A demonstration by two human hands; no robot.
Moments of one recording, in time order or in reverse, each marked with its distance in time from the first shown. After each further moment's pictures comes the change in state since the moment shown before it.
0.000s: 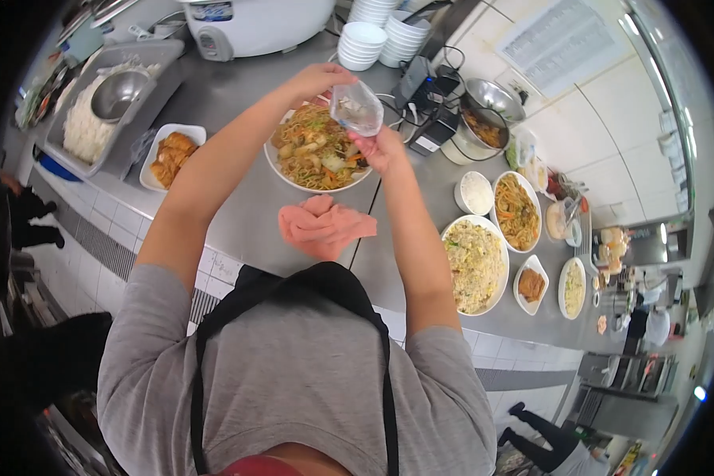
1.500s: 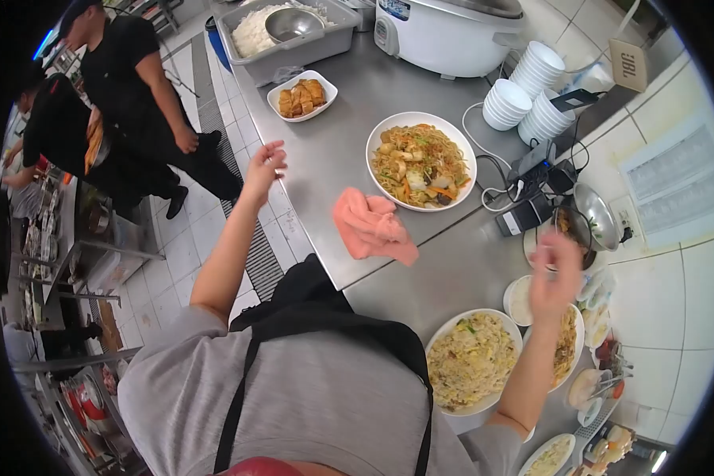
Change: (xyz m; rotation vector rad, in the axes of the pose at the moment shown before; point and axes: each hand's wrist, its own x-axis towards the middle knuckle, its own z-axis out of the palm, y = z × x) left_hand -0.274 -0.131 0.011 -0.262 1.100 -0.129; right_hand -0.165 -0.123 -0.066 -1.226 -0.257 -1.131
